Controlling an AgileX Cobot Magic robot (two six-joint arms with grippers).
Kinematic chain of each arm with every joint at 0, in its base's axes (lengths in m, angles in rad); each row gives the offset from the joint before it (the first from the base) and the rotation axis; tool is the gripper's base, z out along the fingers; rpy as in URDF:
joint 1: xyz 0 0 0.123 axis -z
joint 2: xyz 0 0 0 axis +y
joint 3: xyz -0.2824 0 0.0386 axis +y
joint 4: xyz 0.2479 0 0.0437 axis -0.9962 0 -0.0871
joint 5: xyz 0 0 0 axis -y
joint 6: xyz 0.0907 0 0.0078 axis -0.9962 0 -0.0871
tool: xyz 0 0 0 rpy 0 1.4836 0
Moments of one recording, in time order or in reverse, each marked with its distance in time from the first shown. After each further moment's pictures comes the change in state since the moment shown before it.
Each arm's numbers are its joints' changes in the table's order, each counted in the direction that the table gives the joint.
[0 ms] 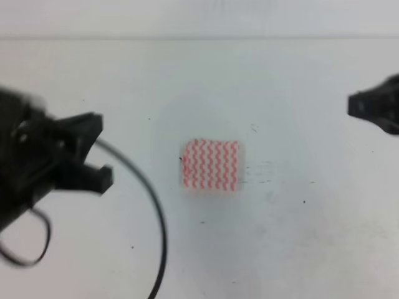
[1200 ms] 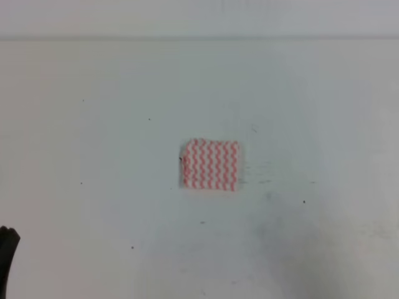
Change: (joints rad) left arm 0.000 -0.764 0.645 0.057 0.173 0.004; right arm 0.001 -0.840 0.840 -0.041 0.611 0.046
